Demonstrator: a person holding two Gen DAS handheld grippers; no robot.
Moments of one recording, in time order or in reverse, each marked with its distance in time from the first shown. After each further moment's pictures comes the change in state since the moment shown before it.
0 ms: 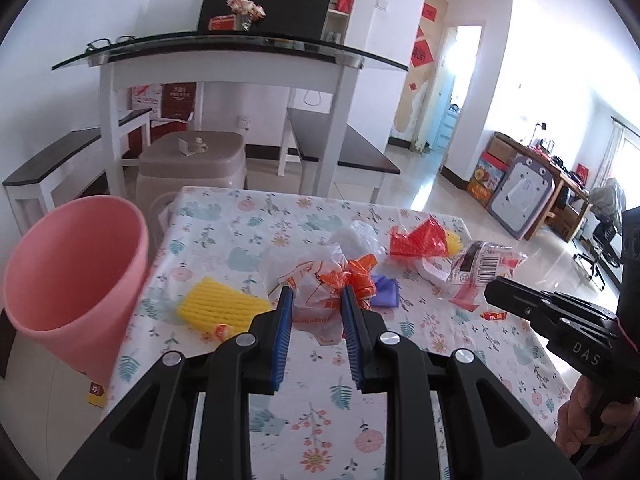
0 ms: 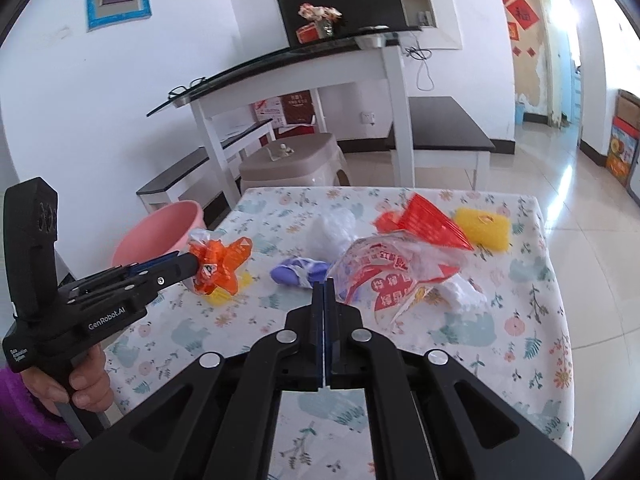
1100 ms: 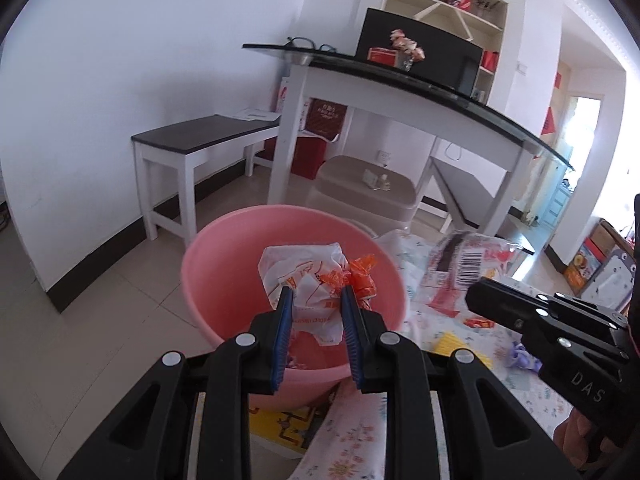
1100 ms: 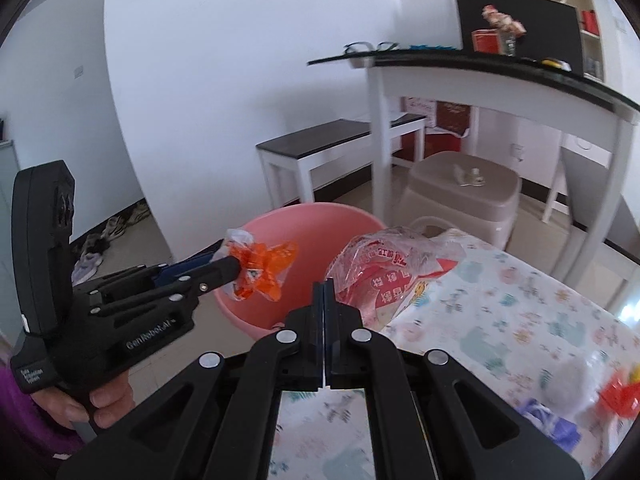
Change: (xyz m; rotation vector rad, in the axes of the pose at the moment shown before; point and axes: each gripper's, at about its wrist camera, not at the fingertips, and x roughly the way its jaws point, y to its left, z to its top) left arm -0.057 0.181 -0.004 -0.283 -0.113 0.375; right arm 0.135 0.210 0.056 -0.356 0.082 0.369
